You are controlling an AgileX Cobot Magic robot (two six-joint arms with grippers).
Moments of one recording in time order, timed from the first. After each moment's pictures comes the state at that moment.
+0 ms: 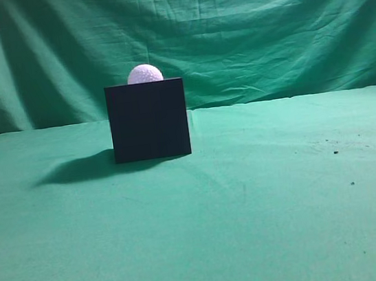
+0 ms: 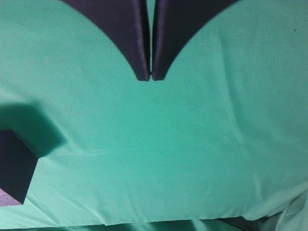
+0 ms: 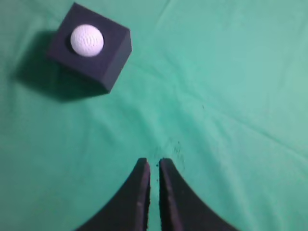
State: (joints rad) left arm -0.10 -0.02 0.02 0.09 0.36 -0.03; right arm 0.66 1.43 -1.50 -0.11 1.24 0.10
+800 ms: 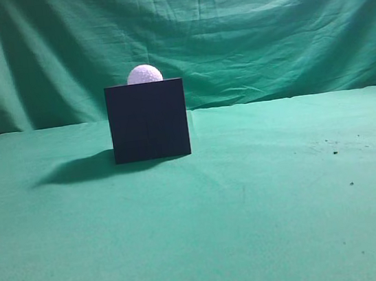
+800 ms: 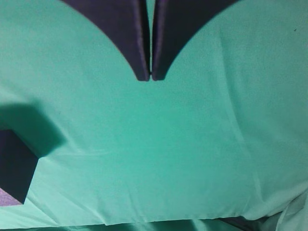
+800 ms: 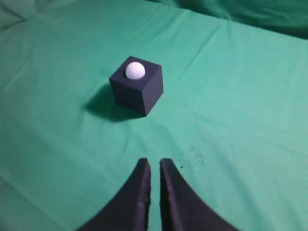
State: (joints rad) left arm -0.10 -0.02 0.02 0.09 0.36 -0.03; right arm 0.66 0.48 -0.79 -0.01 0.92 0.07
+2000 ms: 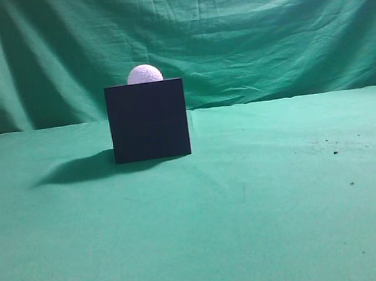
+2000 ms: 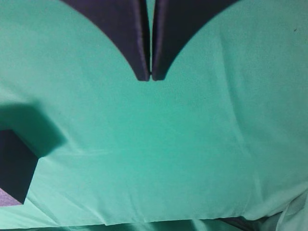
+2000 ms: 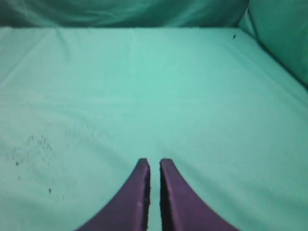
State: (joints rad) left arm -0.10 -0.02 0.02 0.09 0.36 -0.03; right arm 0.04 -0.01 0.01 0.00 0.42 0.00
